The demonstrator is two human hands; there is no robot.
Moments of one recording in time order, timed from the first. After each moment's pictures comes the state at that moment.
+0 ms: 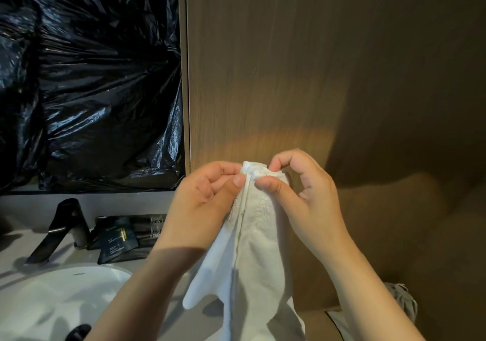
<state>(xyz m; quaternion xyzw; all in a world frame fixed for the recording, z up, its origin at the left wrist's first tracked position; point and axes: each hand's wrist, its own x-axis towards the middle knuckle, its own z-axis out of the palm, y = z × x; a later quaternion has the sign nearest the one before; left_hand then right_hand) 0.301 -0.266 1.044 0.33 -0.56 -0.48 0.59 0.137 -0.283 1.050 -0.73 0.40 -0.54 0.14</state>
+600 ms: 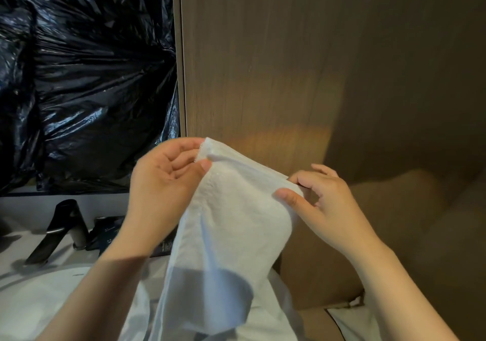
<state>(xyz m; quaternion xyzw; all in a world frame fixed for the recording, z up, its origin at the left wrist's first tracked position) 0.330 -0.283 1.054 0.39 -0.57 -0.34 0.64 0.087 -0.293 1.031 -0.79 0.50 -0.36 0.05</state>
